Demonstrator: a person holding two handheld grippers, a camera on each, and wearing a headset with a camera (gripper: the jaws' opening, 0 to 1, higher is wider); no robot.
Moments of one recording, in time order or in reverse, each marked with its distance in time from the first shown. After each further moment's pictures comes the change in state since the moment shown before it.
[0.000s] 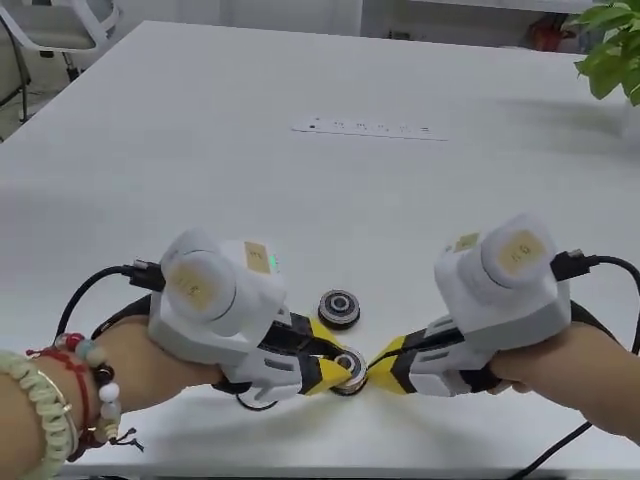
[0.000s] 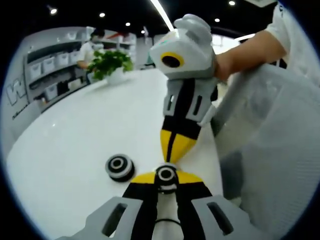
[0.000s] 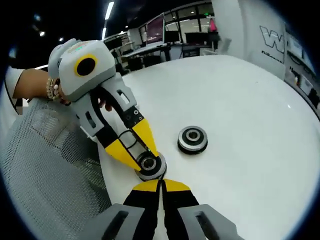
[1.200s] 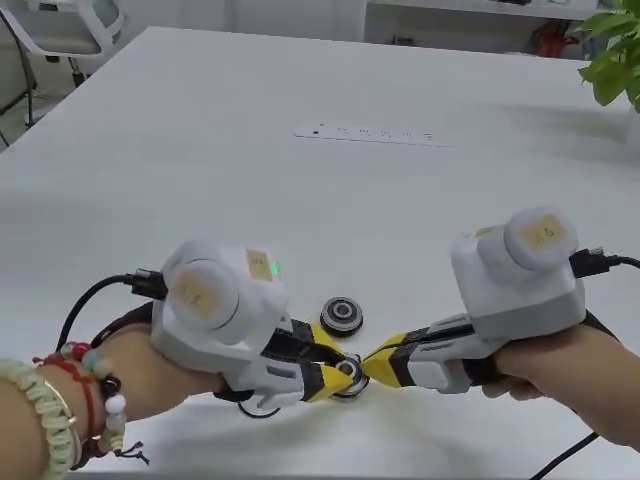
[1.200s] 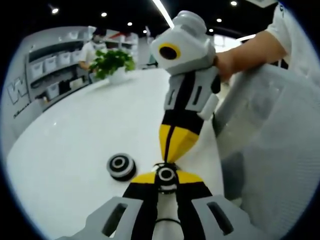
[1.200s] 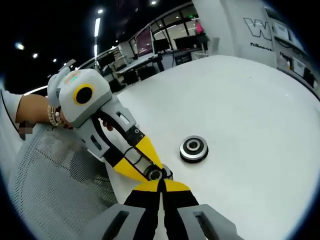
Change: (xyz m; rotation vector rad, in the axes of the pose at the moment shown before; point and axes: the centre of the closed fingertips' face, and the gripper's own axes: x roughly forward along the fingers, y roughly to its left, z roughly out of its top) left arm -0.002 0.001 0.000 -0.009 0.000 0.014; right arm -0.004 0.009 0.017 0.126 -0.084 0.042
